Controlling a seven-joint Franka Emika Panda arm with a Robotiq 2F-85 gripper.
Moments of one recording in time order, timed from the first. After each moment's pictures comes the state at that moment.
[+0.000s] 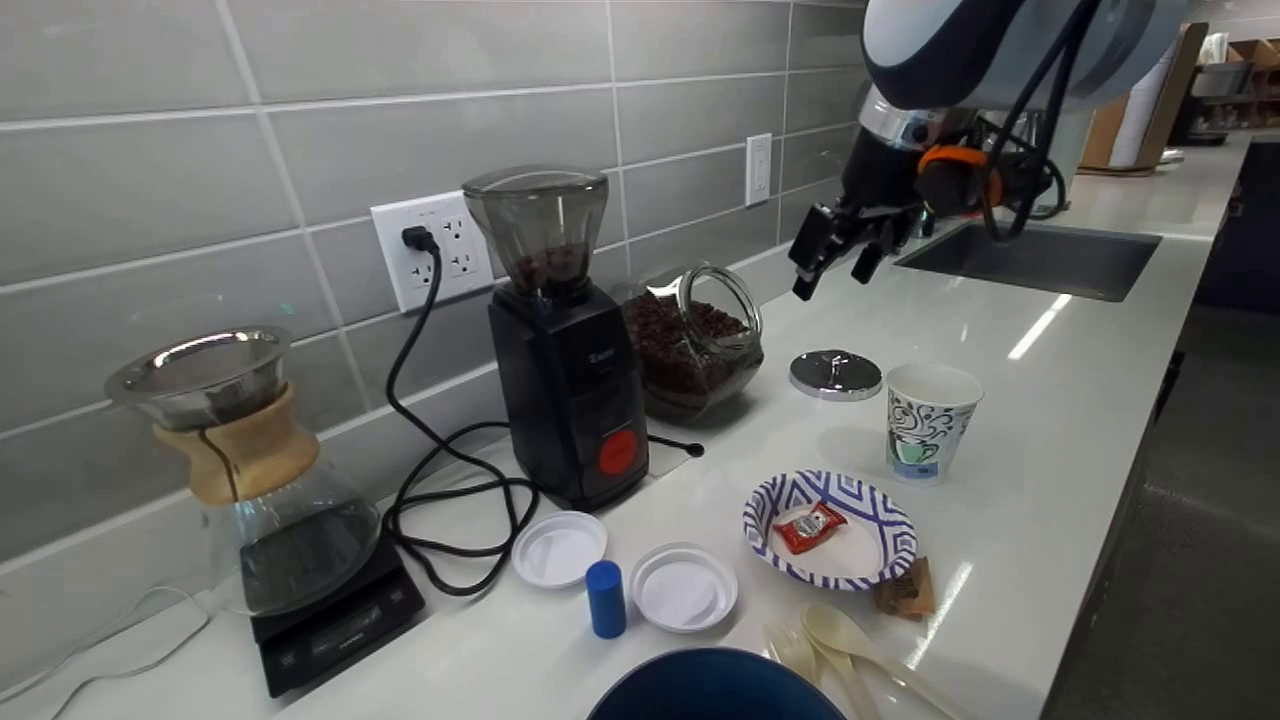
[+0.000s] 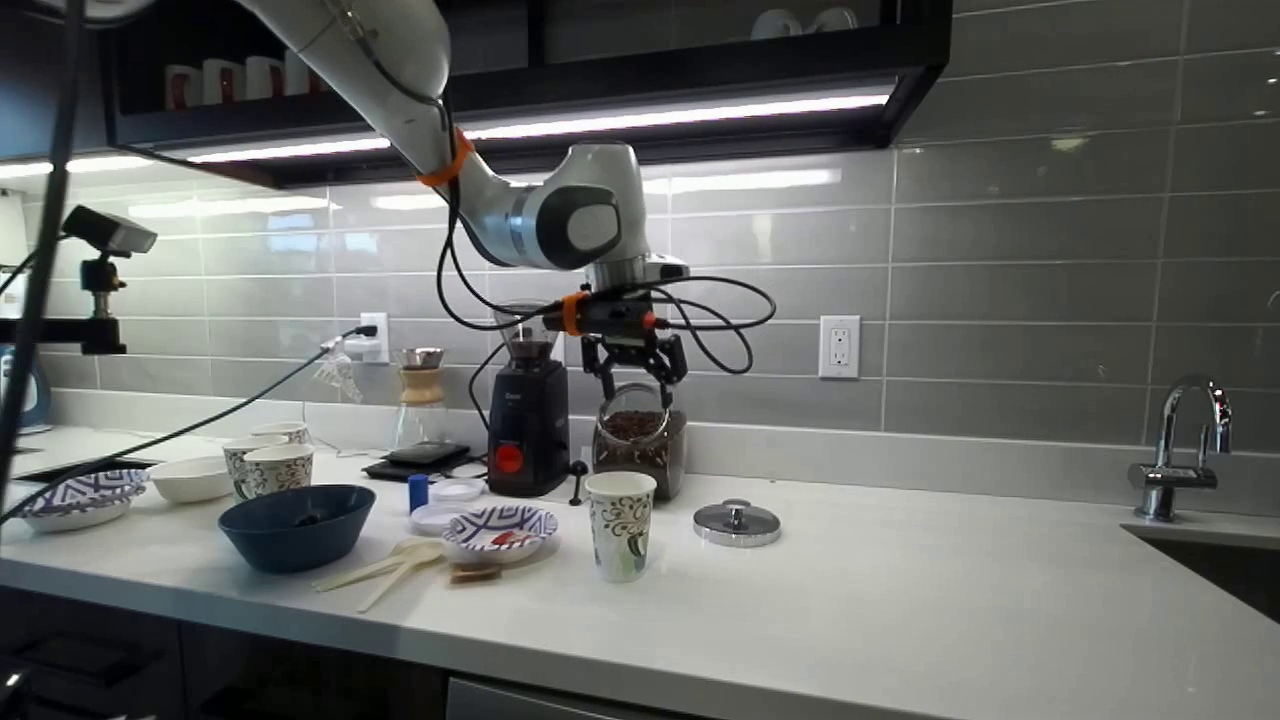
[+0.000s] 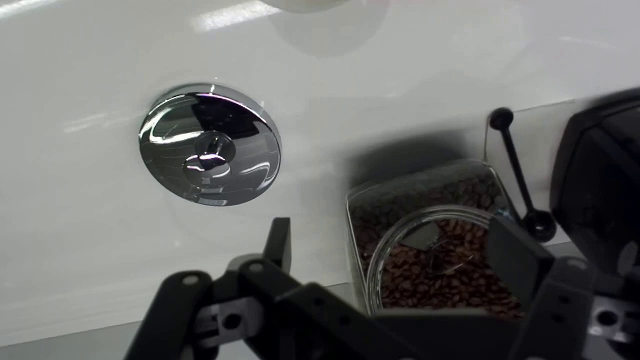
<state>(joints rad) 0.15 0.21 0.17 -1.94 0.09 2.50 -0.28</state>
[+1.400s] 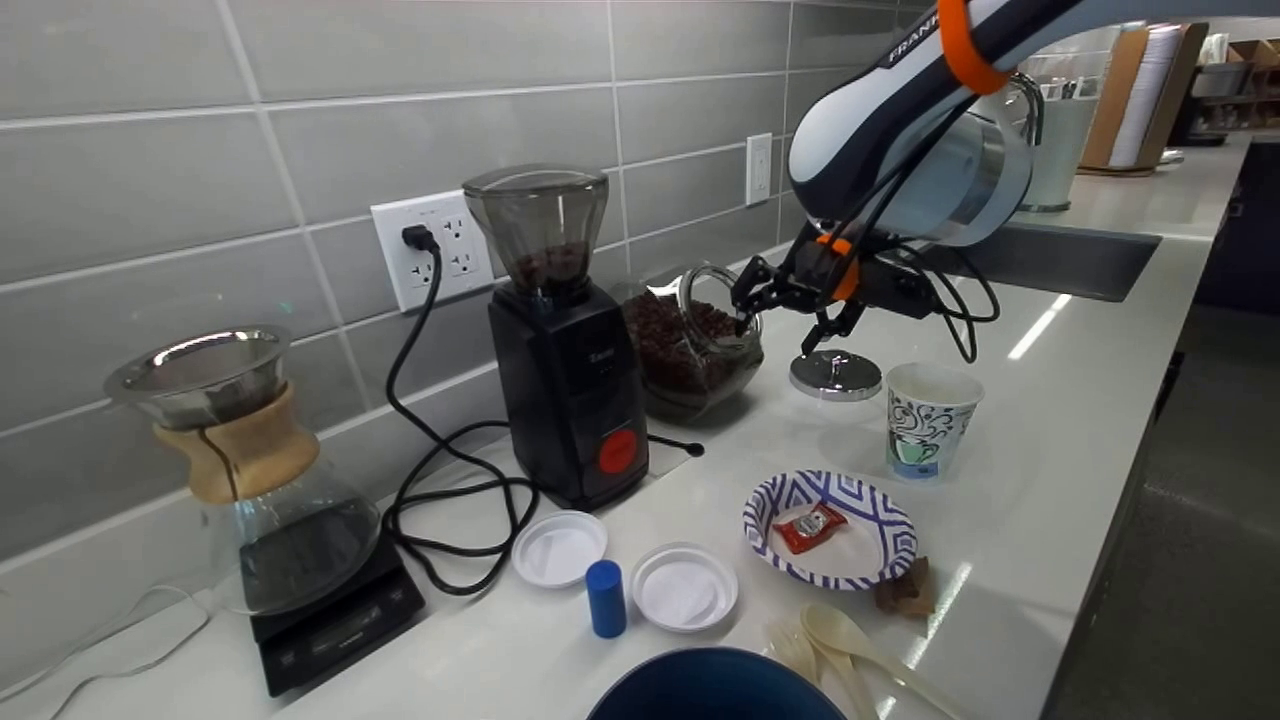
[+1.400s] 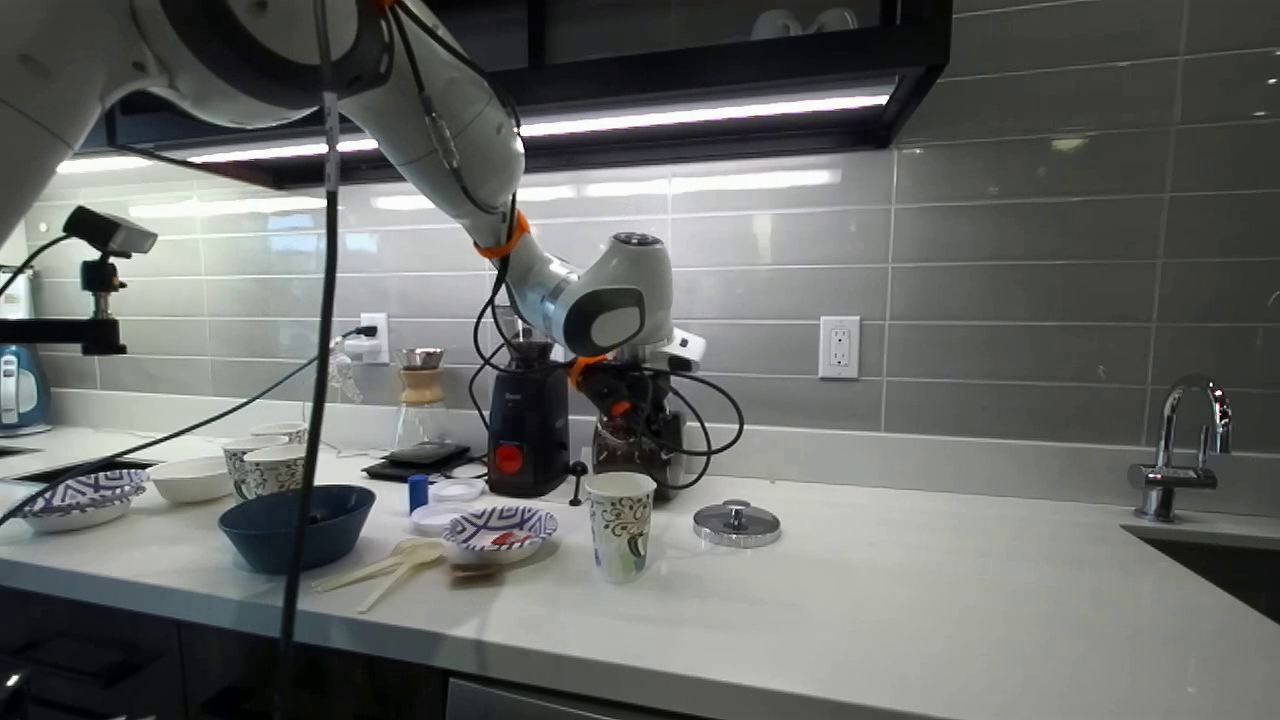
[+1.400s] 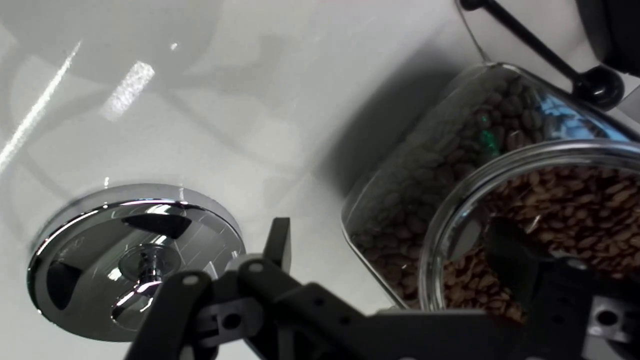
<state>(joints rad) 0.16 0.50 0.20 -1.78 0.27 2.65 0.14</state>
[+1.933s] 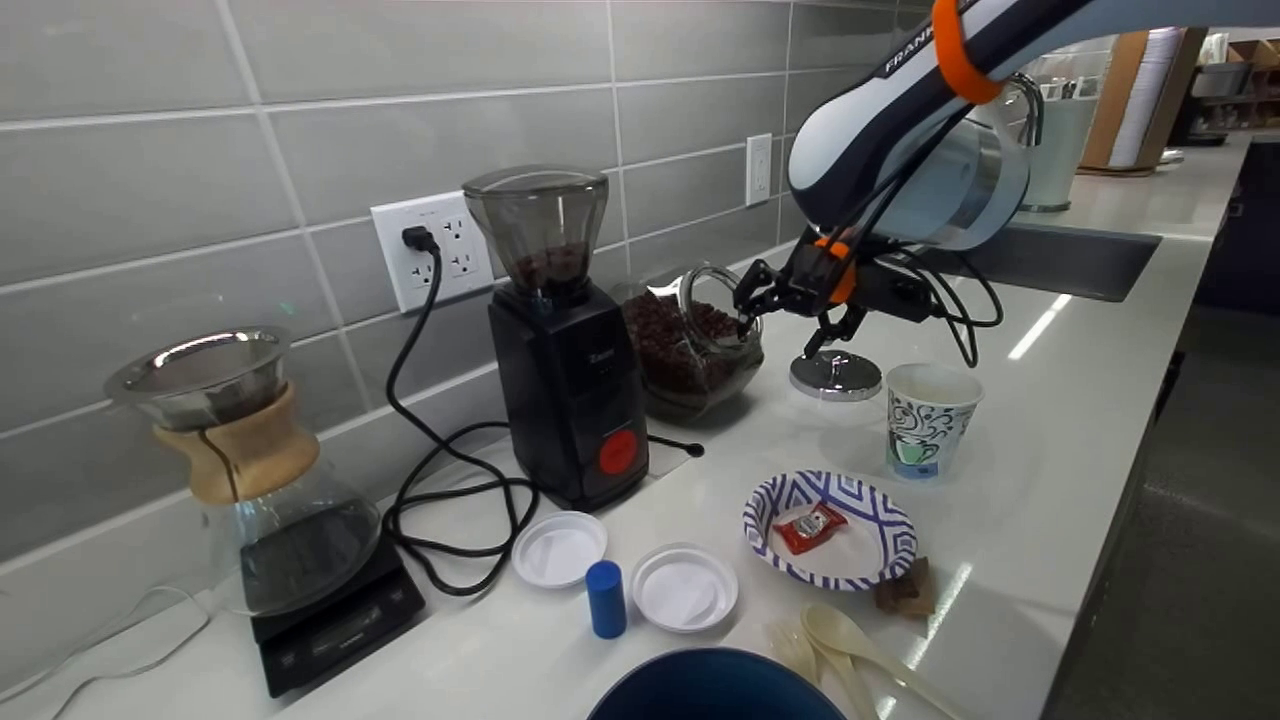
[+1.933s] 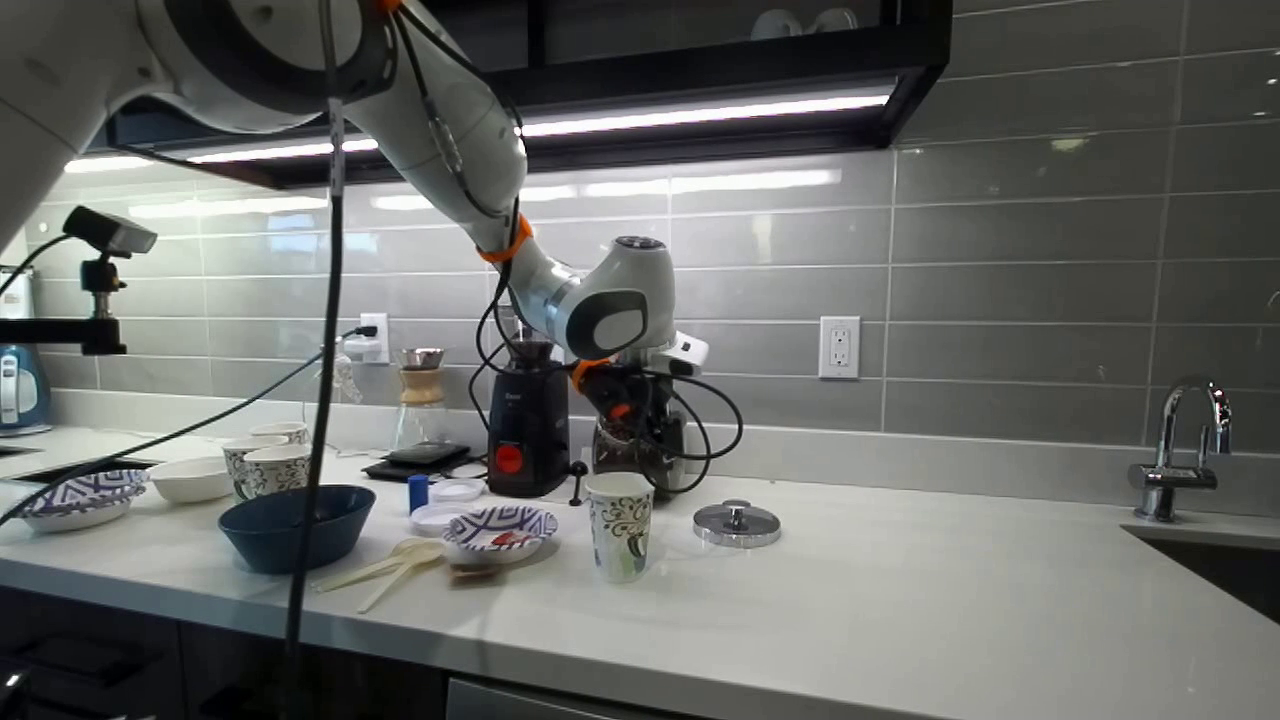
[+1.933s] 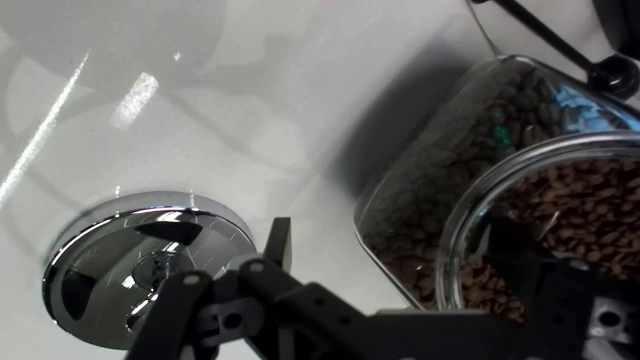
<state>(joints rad) 0.18 0.51 0.18 -1.77 0.26 2.65 0.18</state>
